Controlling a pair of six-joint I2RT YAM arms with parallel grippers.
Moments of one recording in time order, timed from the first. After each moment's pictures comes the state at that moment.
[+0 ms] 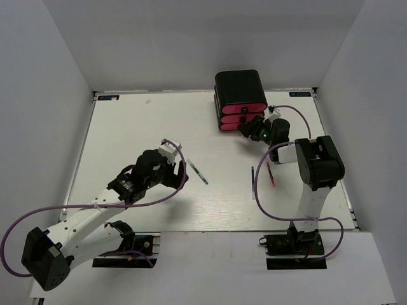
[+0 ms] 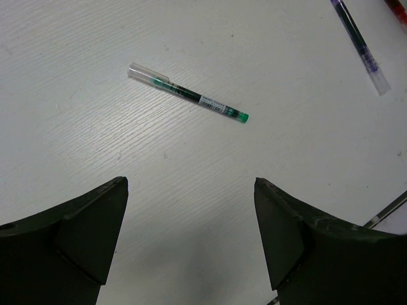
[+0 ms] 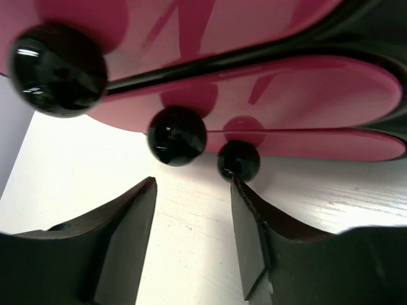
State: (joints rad) left arm -0.68 0.93 0.63 -0.28 0.01 -0.18; right arm 0.17 1.94 0.84 0.86 -0.43 0.58
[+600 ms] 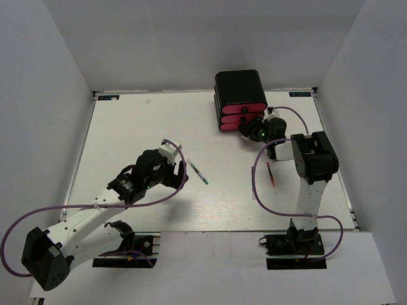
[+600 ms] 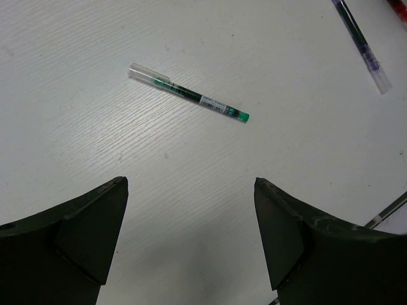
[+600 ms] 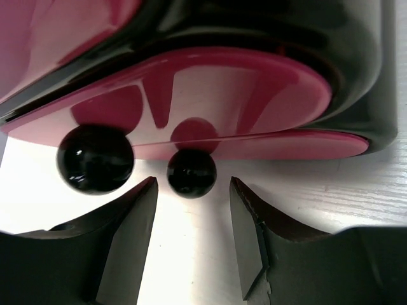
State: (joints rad) left arm -0.68 0.93 0.63 -0.28 0.01 -0.17; right arm 0.17 2.03 0.91 0.81 -0.36 0.61
